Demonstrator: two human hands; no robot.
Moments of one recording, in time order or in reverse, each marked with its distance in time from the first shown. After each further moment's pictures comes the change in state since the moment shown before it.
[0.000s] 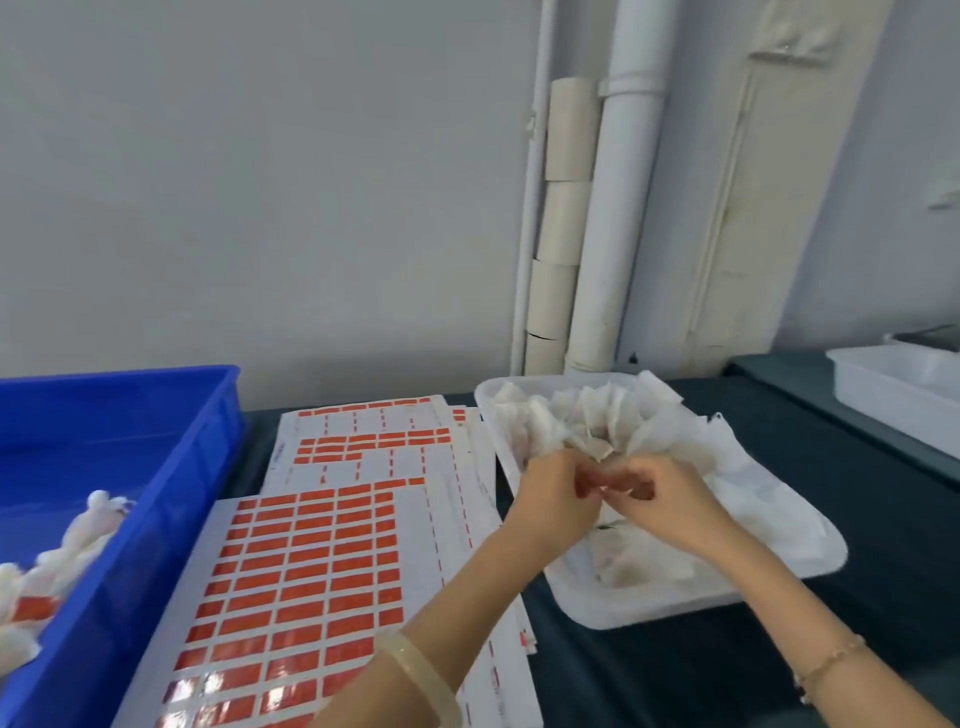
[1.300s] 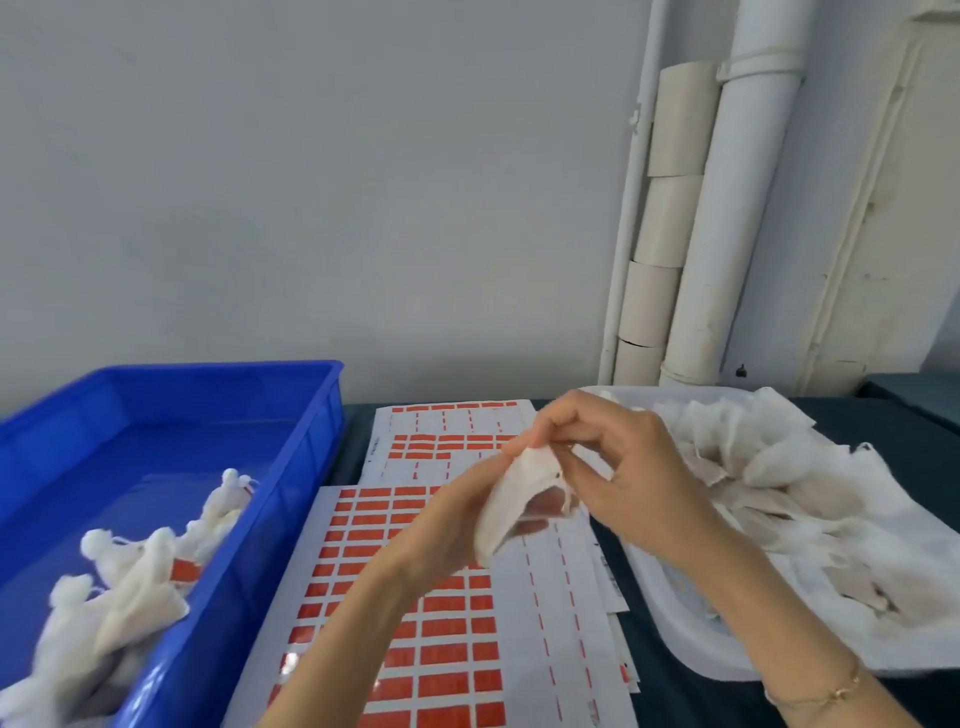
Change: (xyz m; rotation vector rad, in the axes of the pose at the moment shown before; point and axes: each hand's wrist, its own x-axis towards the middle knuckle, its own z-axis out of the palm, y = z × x) left_hand -0.062 -0.069 -0.130 -0.850 -0.132 -0.246; right_hand 0.004 -0.143 0.049 0.416 -0.038 -0.744
